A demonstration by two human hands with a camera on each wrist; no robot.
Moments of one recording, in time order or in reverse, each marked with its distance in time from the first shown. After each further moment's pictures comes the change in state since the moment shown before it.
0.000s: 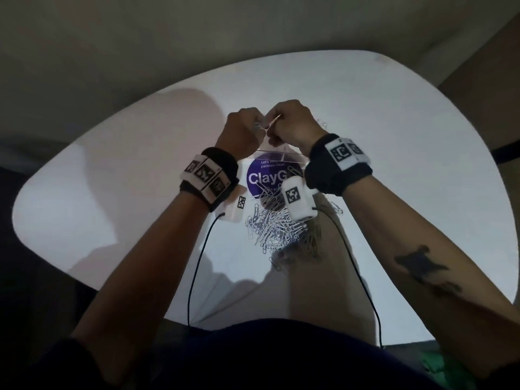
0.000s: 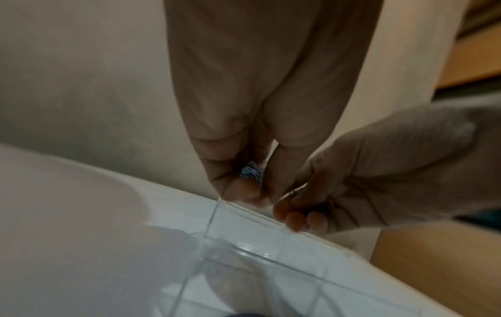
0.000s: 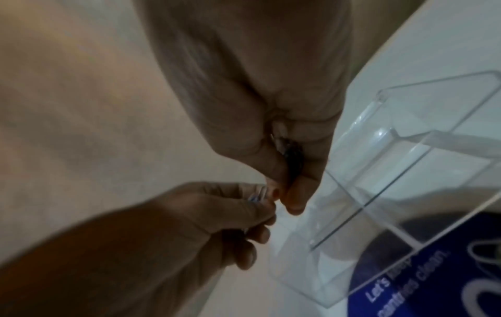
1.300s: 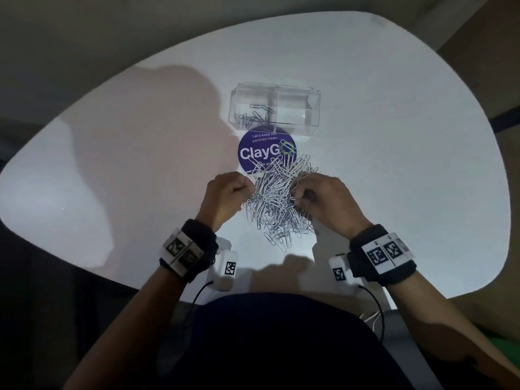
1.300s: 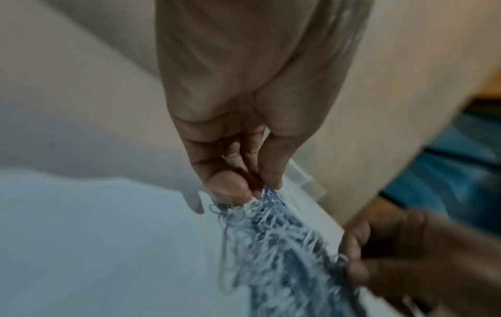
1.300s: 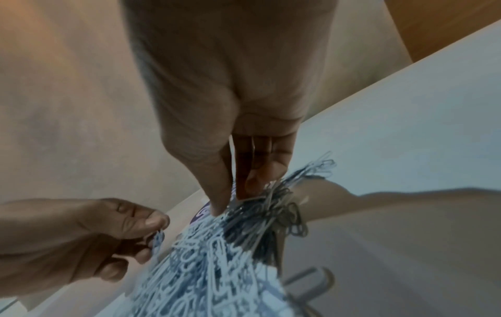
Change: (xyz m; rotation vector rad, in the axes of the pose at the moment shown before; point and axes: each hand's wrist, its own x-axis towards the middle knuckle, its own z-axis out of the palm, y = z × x) left_hand -0.141 -0.049 0.049 -0.335 -0.152 -0.235; right_hand -0.134 0.154 0.002 -0.439 -0.030 -0.306
